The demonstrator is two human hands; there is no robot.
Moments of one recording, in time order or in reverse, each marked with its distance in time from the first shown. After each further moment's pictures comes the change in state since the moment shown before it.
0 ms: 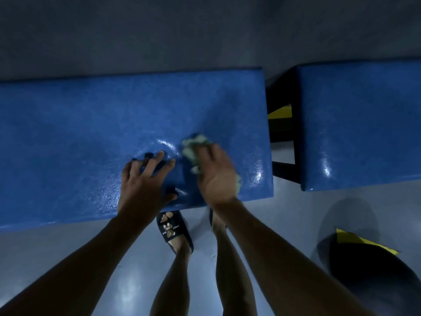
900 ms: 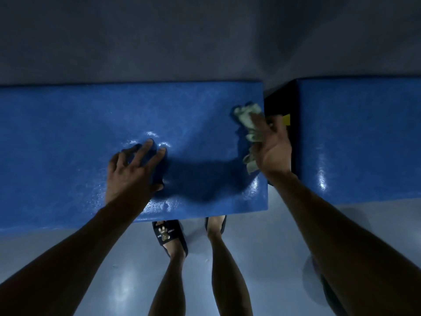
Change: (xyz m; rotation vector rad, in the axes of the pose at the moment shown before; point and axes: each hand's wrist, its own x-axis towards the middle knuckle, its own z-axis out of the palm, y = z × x) left_hand 0.041 -0.008 -0.020 0.082 -0.047 -0.083; right_hand 0.081 0.133 -0.062 0.054 0.085 0.057
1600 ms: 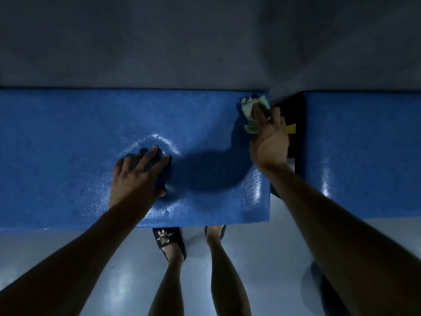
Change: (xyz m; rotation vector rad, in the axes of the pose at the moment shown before) left_hand 0.007 -0.001 0.004 0.014 0.016 -0.003; right_hand 0.046 -0.032 0.002 -0.181 -0.031 0.055
